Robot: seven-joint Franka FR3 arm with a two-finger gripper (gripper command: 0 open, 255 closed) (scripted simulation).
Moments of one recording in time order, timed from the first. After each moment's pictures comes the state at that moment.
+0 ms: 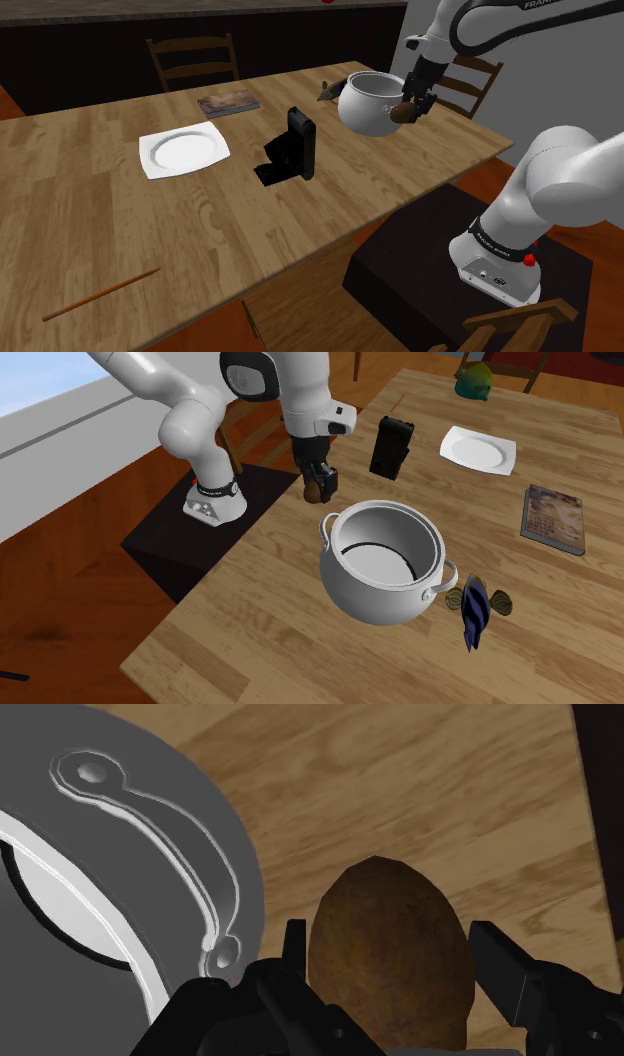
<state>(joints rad) 0.18 -0.66 -0.44 -2.68 -0.25 2.14 -0.94</state>
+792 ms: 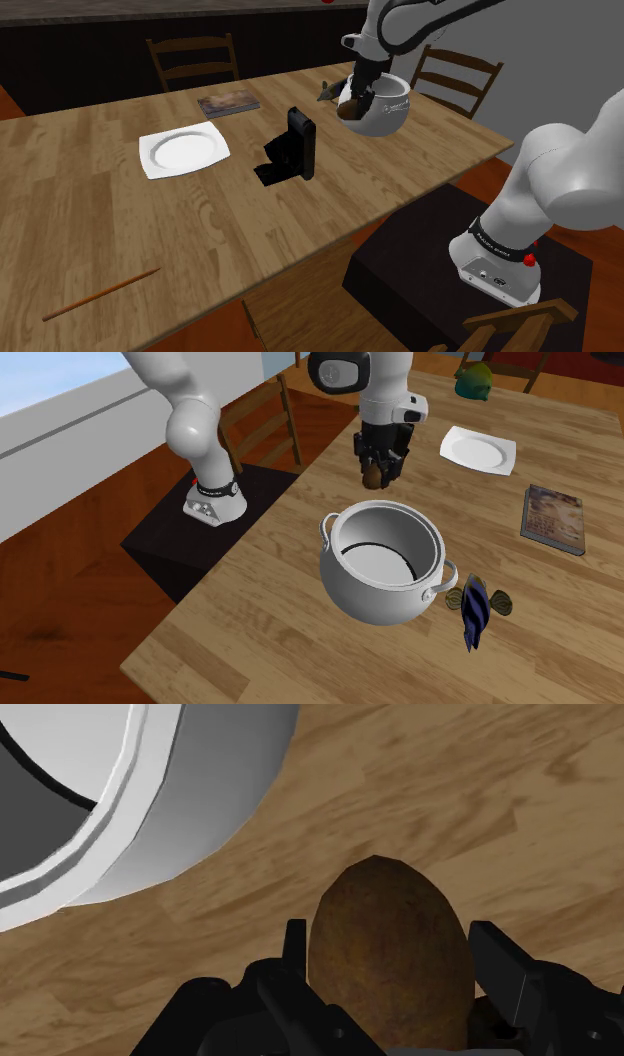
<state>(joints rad) 0.38 -0.25 -0.37 -2.40 -0.07 2.26 -0.82</state>
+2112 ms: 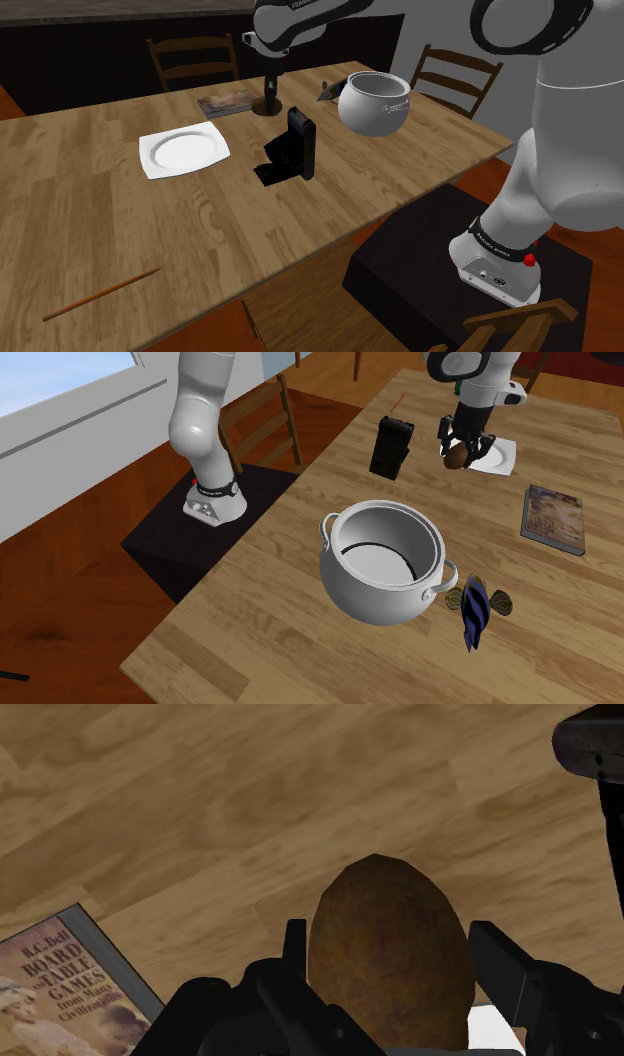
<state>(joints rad) 0.46 0.46 -0.27 -1.55 0.16 2.10 -0.72</state>
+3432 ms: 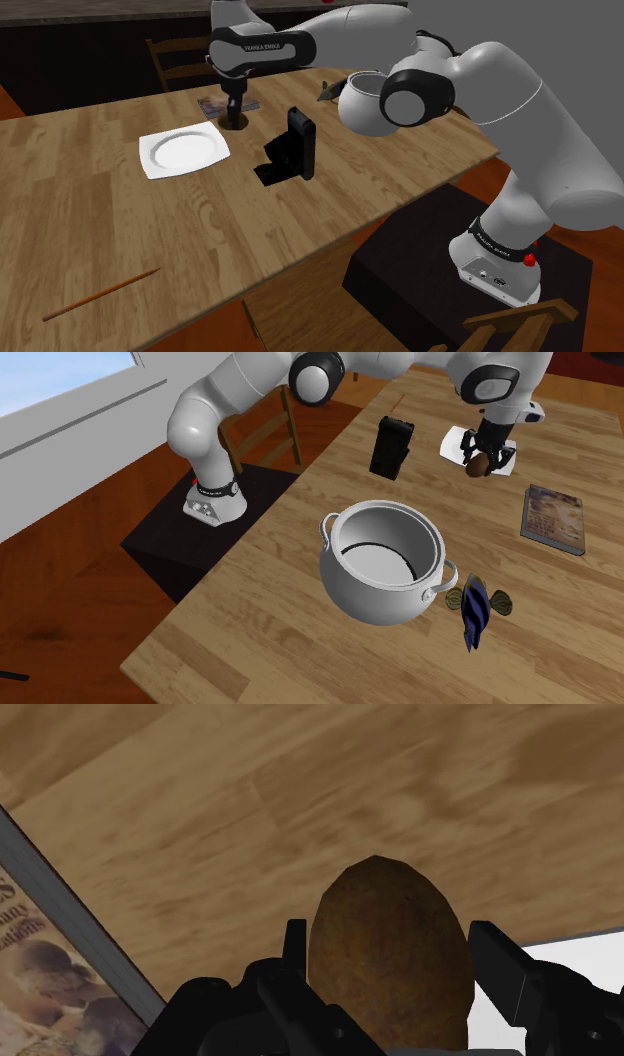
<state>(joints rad) 0.41 0.99 -0.22 -0.82 0.20 1.90 -0.63</state>
